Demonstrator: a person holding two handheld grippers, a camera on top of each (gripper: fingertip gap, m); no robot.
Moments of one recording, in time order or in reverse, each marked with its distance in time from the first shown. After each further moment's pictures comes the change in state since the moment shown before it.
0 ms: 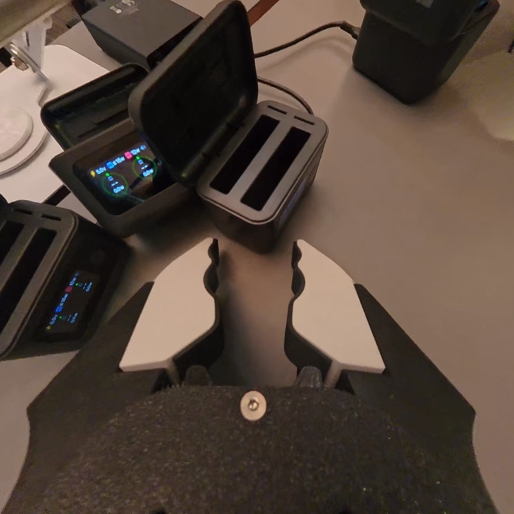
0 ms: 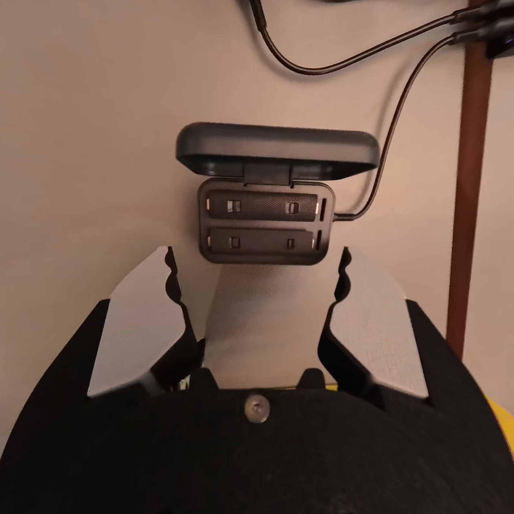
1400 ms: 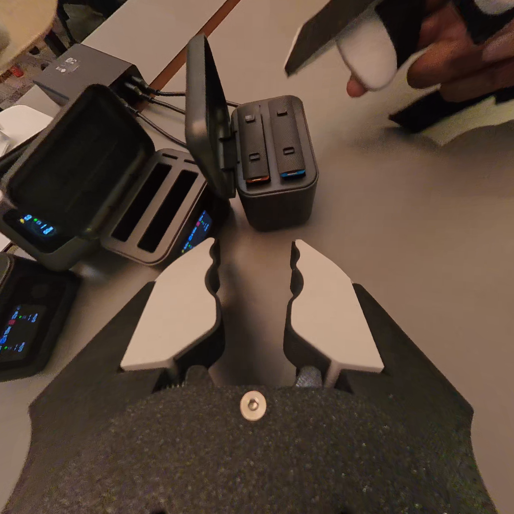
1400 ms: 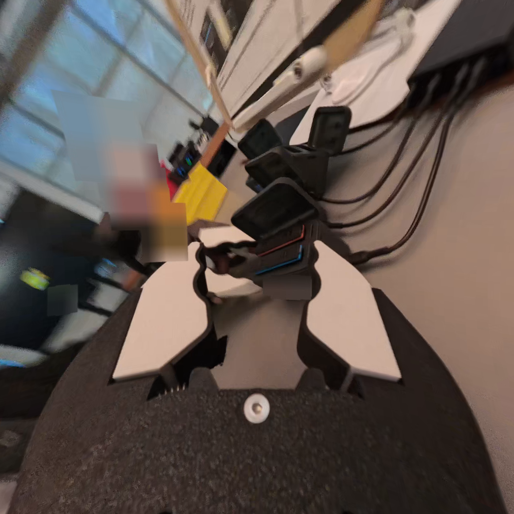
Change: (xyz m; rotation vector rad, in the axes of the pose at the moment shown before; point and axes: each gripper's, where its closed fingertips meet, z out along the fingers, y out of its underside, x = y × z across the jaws) left arm 0.053 -0.011 -0.008 0.041 0.040 0.124; right arm -0.042 -0.114 -0.040 1.143 -0.334 0.917
